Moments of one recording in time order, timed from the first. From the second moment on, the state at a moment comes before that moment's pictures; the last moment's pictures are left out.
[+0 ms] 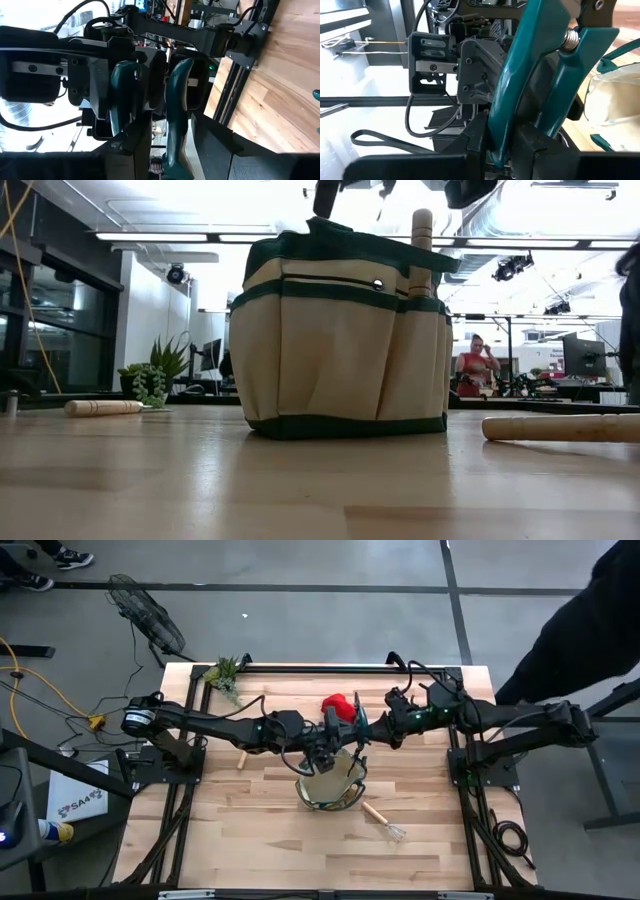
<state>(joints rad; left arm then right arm) -0.10 1.63 1.26 0.35 -0.24 1.44 -0.08 1.05 0.90 0.09 -0.30 1.53</state>
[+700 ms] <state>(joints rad) -0.10 1.62 1.26 0.34 -0.20 1.40 -0.08 1.06 0.90 0.12 -0.29 1.54</state>
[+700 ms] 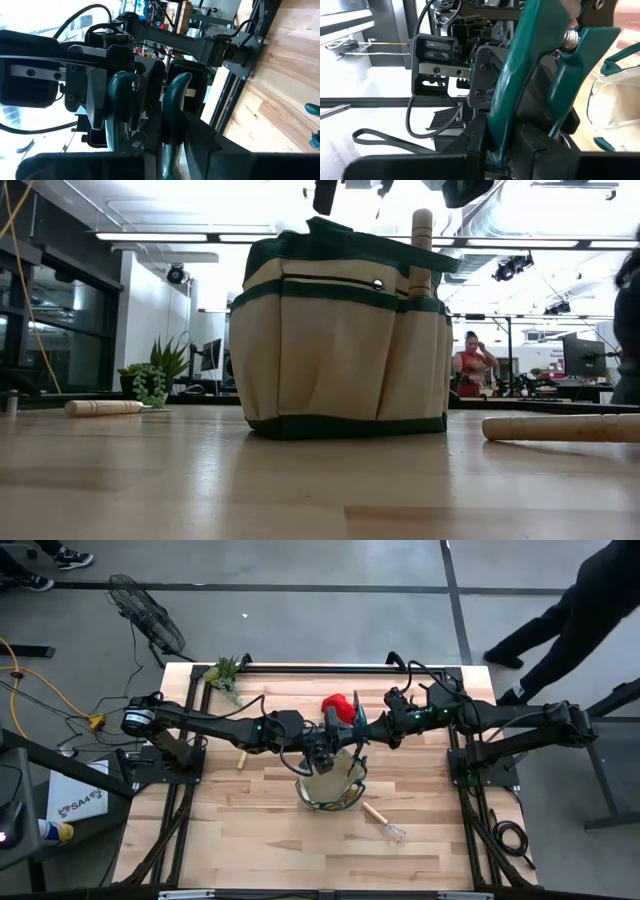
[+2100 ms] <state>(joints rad) -0.10 1.63 1.26 0.33 -0.35 1.35 -0.07 0.89 0.90 -0.15 -0.31 1.50</state>
